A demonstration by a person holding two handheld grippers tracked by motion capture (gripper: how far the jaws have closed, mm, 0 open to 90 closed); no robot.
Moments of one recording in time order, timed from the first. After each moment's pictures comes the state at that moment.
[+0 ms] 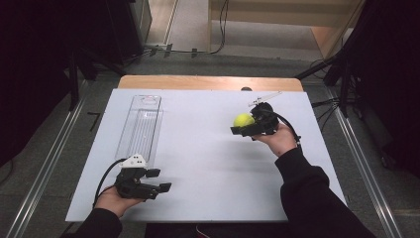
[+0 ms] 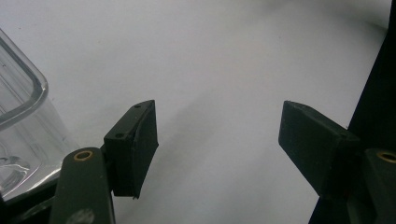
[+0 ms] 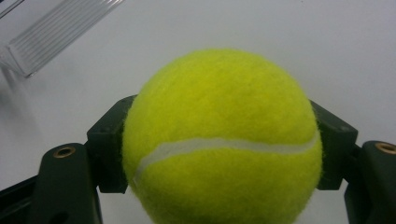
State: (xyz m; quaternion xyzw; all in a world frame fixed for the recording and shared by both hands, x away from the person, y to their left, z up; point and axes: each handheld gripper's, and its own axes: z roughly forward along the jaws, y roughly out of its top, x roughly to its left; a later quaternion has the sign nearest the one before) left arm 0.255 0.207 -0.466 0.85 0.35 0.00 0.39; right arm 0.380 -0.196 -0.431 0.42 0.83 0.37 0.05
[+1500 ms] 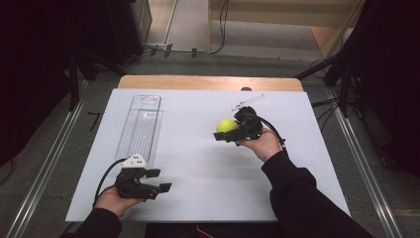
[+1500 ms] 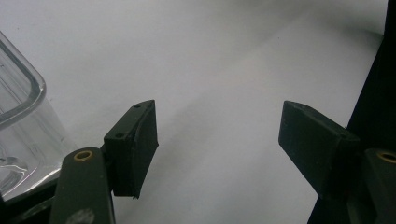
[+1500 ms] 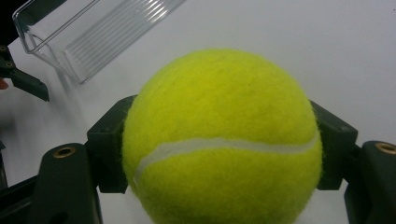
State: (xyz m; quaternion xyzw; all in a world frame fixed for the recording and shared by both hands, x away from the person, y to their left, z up) left arm 0.255 0.207 -0.466 0.85 0.35 0.00 0.39; right arm 0.370 -0.150 -0.429 0.39 0.83 0.39 0.00
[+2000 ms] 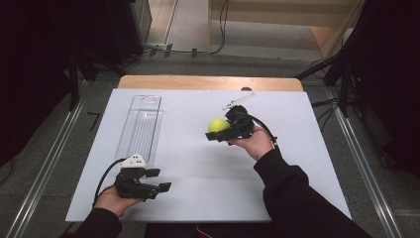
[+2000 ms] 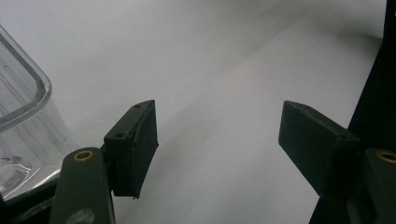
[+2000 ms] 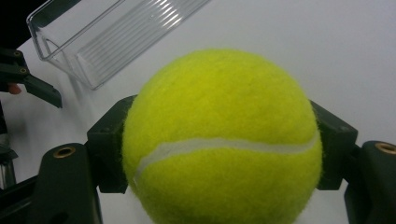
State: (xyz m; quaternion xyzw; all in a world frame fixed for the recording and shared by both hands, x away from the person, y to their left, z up) left arm 0.255 0.208 -0.466 0.85 0.35 0.00 0.39; right arm 0.375 -0.128 -0.426 0.37 0.84 0.39 -0.01
